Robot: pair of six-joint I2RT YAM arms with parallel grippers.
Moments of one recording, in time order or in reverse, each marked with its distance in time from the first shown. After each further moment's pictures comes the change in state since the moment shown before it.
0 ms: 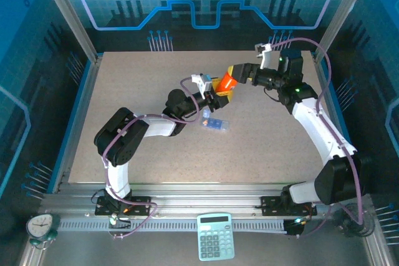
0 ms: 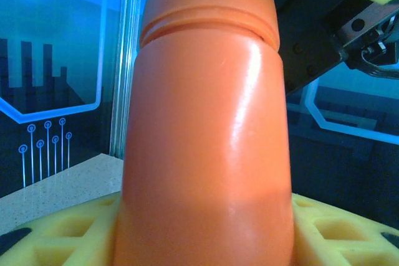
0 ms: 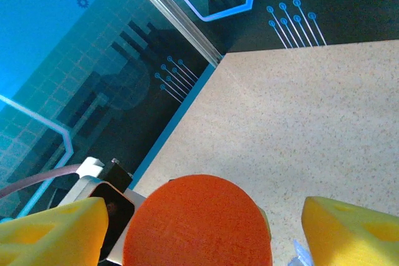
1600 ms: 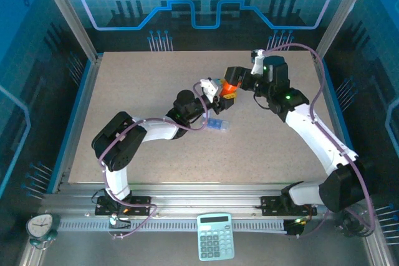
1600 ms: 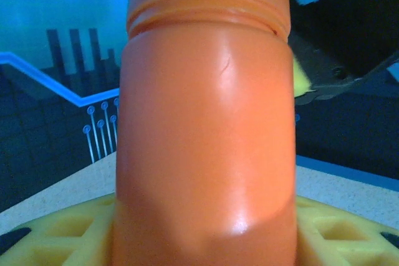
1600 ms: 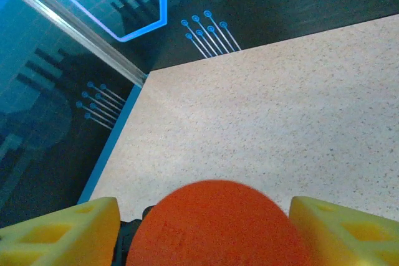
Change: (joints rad) left arm -0.077 -0.052 0.009 -0.218 -0.215 0.262; right arm 0.159 -0.053 -0.008 -0.103 0.449 0.080
